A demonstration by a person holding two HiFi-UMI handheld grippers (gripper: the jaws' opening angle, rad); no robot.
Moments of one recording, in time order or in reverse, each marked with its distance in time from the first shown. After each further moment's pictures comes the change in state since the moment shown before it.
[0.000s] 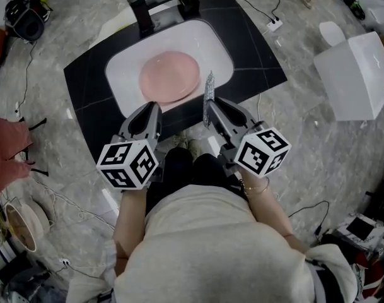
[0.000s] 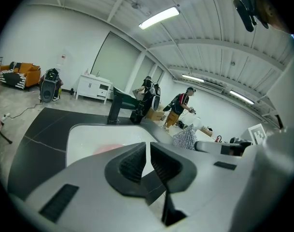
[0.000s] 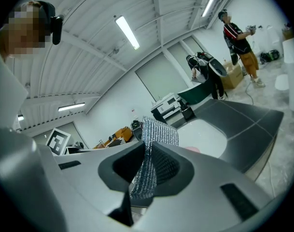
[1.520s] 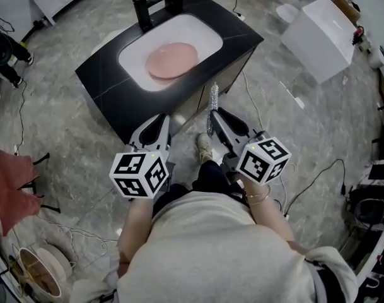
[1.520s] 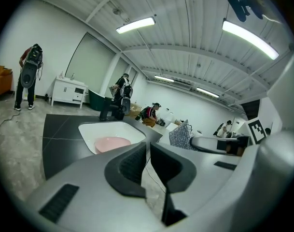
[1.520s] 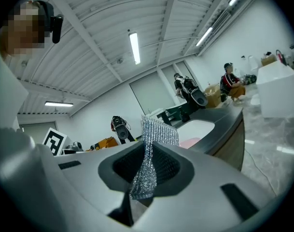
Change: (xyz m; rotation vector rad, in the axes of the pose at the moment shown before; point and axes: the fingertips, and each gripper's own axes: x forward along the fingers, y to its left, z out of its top) left arm -0.196 0.018 -0.052 0.155 0.007 -0.310; right arm -0.082 0.182 -0.128 -0.053 -0.213 -0.229
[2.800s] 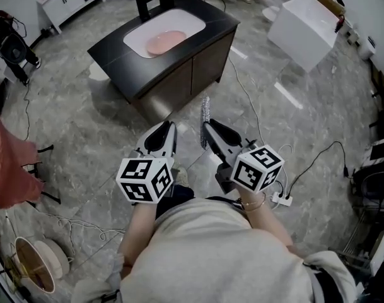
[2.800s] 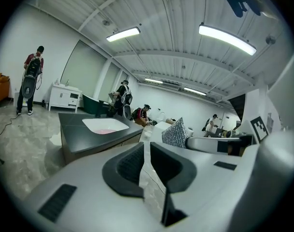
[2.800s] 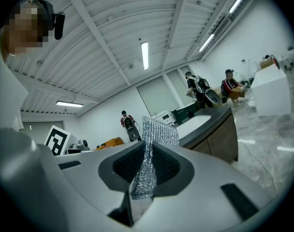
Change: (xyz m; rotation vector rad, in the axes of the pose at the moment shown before) left arm -0.198 -0.119 -0.084 0.072 -0.017 -0.067; right arm -0.188 0.140 -0.102 -0.020 -0.041 0.036
